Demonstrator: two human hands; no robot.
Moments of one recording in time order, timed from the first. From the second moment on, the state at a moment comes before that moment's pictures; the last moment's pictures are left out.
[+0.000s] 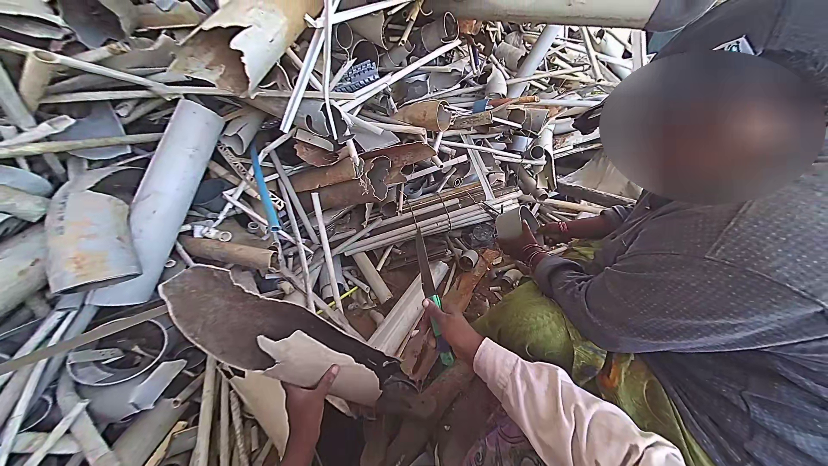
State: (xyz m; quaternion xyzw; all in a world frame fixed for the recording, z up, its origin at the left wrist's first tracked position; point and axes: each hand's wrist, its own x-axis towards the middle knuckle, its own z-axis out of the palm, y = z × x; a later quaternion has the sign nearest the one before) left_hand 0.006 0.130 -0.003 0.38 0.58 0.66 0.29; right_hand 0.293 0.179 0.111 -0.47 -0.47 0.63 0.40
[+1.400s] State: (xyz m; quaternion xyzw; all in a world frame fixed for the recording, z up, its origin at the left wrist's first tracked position) left_hand 0.012 0.127 0.010 0.38 0.59 0.63 0.34; right_hand 0.289 0.176 0.107 -0.49 -0.63 0.42 0.44
